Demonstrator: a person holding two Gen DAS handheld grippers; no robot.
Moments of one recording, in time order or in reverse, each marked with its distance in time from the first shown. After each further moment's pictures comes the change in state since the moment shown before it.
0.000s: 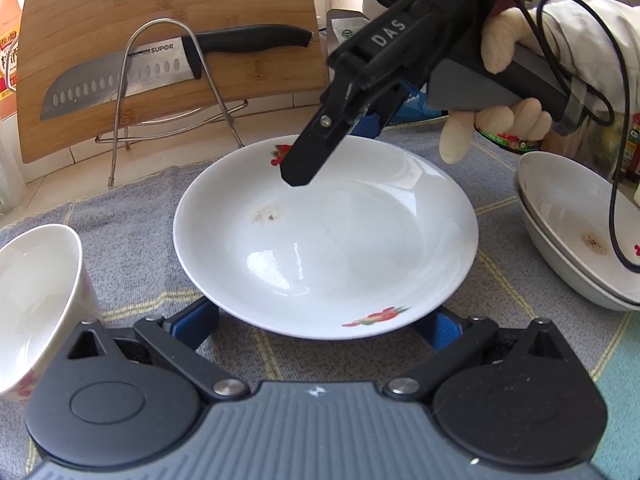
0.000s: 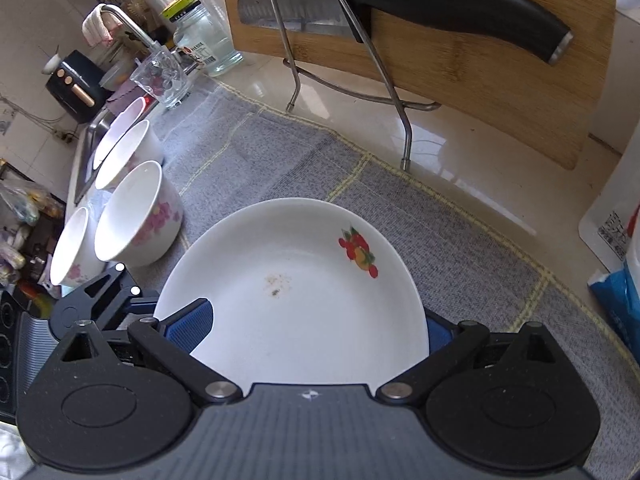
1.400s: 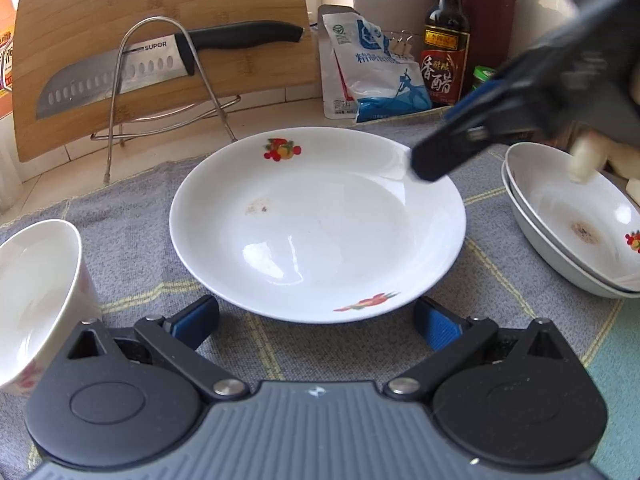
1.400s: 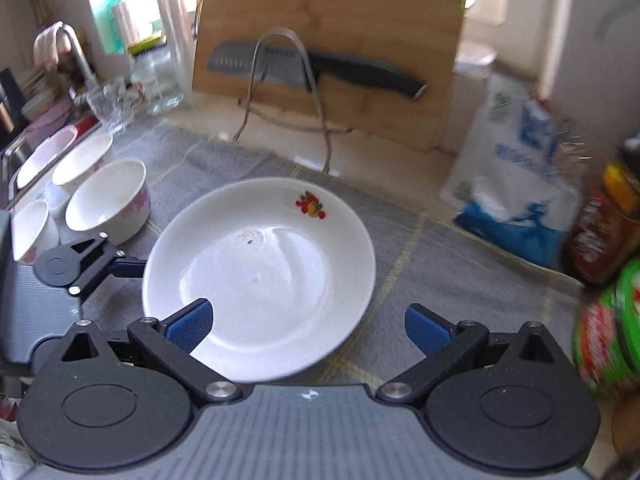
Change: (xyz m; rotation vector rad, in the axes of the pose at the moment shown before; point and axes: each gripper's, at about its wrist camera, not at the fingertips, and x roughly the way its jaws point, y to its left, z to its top) left arm 0.000 0.002 -0.001 0.013 0.016 -0.018; right arm -0.047 0.074 -0.086 0.006 -0.213 -0.407
